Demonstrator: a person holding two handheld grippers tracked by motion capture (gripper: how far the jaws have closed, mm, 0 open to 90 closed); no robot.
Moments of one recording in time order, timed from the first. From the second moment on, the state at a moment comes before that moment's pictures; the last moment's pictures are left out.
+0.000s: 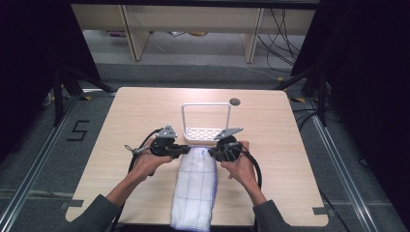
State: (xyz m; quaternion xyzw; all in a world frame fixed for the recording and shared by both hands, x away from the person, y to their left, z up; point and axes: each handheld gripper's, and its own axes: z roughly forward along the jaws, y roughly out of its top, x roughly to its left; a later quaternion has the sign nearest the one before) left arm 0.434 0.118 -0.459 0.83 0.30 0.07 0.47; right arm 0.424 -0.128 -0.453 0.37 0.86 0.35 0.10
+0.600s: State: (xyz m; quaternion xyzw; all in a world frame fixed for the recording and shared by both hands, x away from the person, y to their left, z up) left arm 0.417 0.122 -0.413 0.82 0.27 0.09 0.50; right arm 0.398 -0.133 -0.409 0.33 0.85 0.40 0.12
